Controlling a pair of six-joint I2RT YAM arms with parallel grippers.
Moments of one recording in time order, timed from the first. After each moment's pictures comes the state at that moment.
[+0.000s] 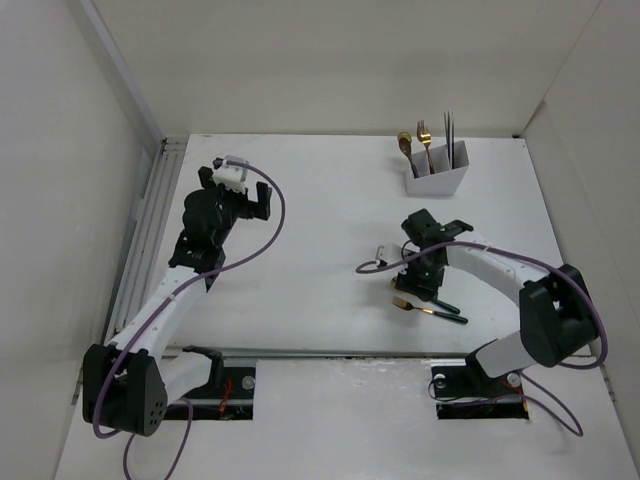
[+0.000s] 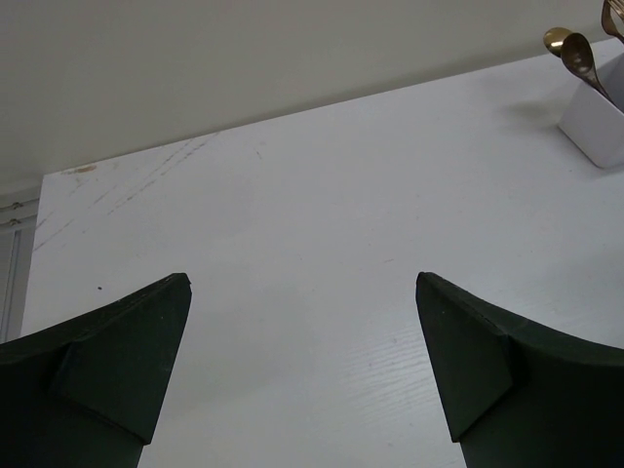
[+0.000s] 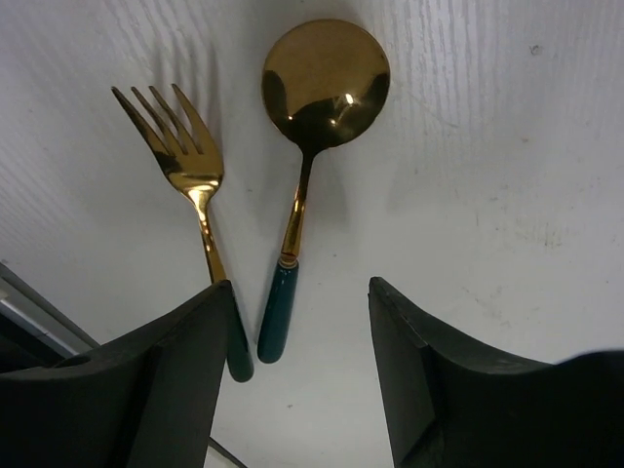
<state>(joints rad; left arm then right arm) -0.23 1.09 0.72 0.29 0.09 0.05 0.47 1.46 0.92 -0.90 -0.09 -0.79</state>
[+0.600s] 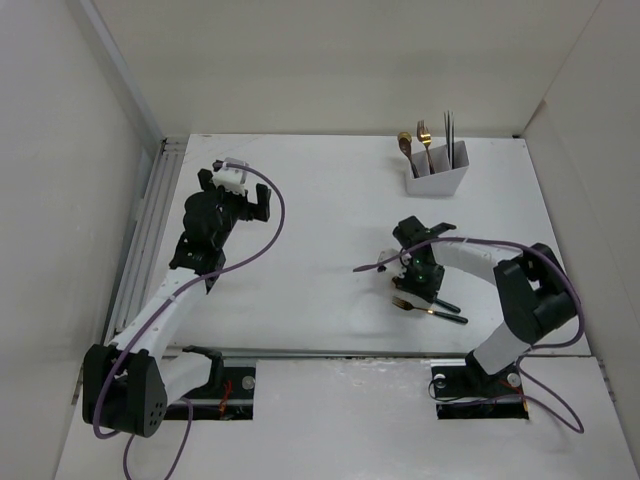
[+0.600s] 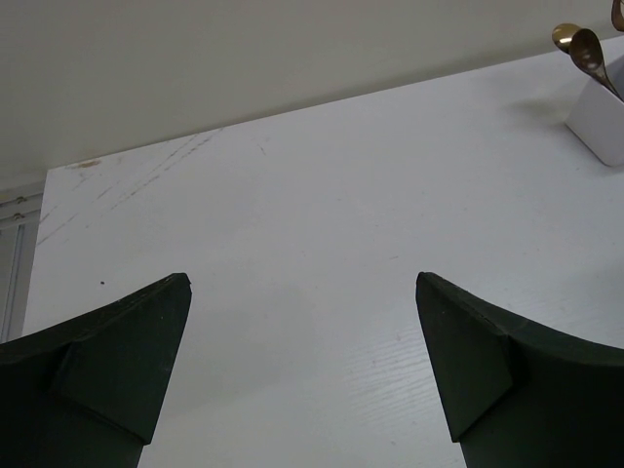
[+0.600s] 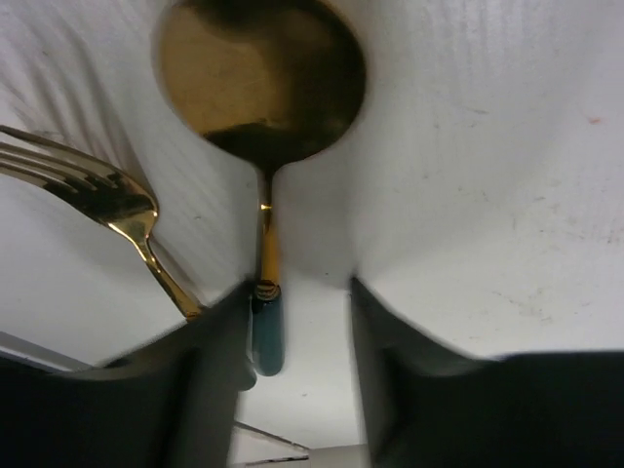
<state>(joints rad) -0.23 1.08 0.69 0.31 0.08 0.05 0.48 1.61 0.90 -0.83 0.07 -0.68</state>
